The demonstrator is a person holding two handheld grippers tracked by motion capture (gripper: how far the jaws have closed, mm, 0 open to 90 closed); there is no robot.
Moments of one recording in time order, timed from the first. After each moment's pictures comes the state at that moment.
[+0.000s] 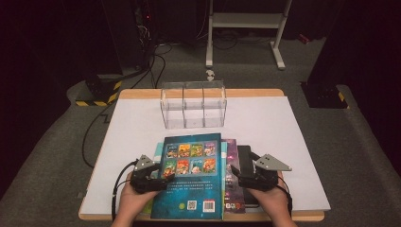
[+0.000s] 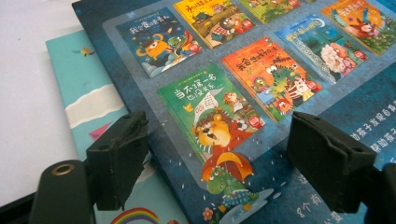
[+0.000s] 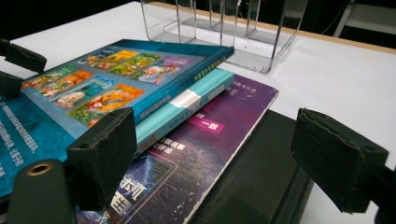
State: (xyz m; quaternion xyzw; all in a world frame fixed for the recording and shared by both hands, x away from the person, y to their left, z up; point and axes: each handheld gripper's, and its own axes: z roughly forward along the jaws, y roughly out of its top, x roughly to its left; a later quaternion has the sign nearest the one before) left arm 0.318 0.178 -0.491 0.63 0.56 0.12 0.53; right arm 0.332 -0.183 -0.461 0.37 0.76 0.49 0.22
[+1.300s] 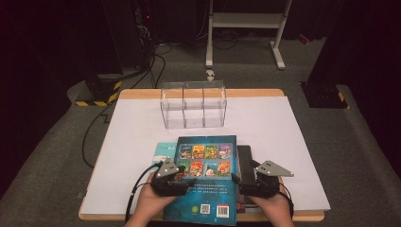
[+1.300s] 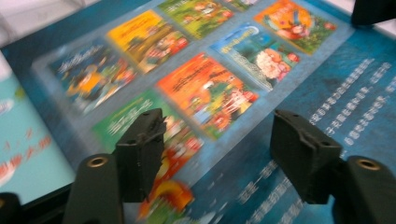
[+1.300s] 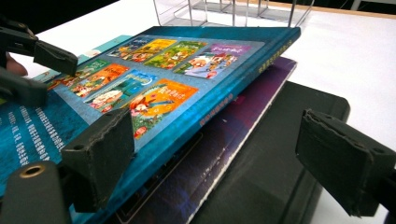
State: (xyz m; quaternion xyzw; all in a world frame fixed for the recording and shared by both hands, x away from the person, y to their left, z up) left arm 0.303 0.108 -0.477 0.69 0.45 0.09 0.56; right arm 0.315 -0.186 -0.466 0.39 0.76 0.48 0.18
